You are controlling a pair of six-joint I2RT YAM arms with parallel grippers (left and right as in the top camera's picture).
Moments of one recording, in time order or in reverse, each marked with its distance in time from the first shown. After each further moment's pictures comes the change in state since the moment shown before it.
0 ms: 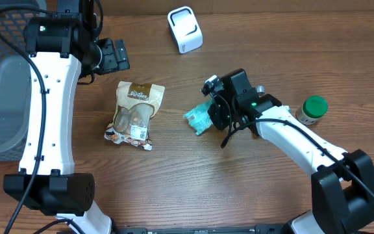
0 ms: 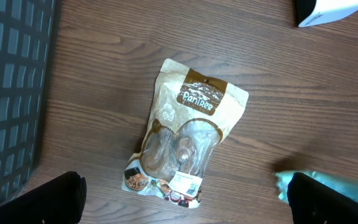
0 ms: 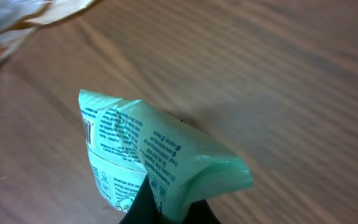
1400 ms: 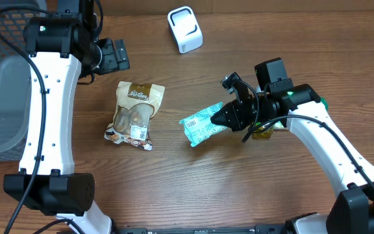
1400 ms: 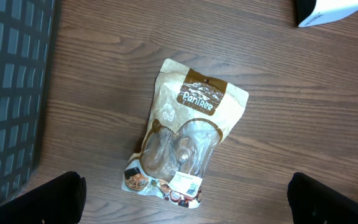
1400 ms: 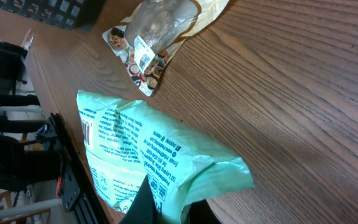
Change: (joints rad) left arm 0.000 0.000 0.000 0.000 0.000 0.000; right arm -0.183 -0.123 0.071 -0.339 -0.598 0.011
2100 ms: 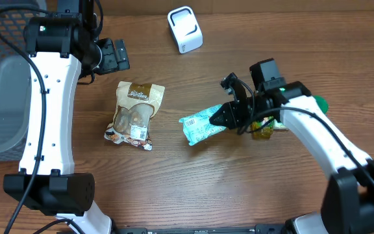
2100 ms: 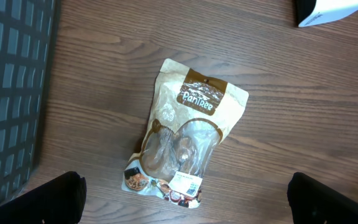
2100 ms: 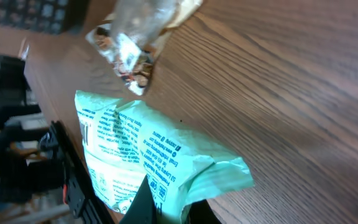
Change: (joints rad) left arm 0.000 0.000 0.000 0.000 0.000 0.000; right arm 0.000 0.061 0.000 0.015 0.003 0.066
